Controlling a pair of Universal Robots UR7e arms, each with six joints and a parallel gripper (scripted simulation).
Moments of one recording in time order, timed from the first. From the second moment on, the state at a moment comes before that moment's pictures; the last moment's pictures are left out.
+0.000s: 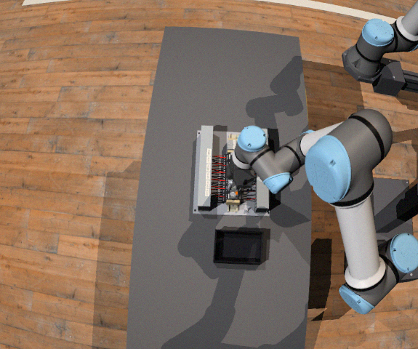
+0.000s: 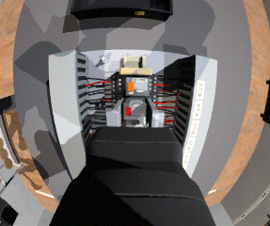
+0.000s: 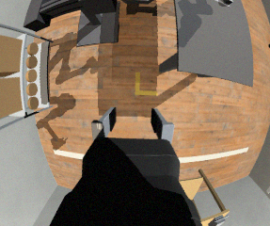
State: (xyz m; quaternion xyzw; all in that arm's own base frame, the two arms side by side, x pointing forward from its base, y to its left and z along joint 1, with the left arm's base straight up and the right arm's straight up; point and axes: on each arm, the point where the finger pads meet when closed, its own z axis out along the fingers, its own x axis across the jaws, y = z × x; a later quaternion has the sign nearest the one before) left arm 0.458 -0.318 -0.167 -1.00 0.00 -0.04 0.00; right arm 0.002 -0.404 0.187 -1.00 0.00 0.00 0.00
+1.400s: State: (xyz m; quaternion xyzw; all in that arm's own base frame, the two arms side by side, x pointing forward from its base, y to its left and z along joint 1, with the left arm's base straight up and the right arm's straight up) left arm 0.458 -0.318 -0.166 -1.00 0.00 -0.03 0.00; right arm 0.002 -0.404 0.187 -1.00 0.00 0.00 0.00
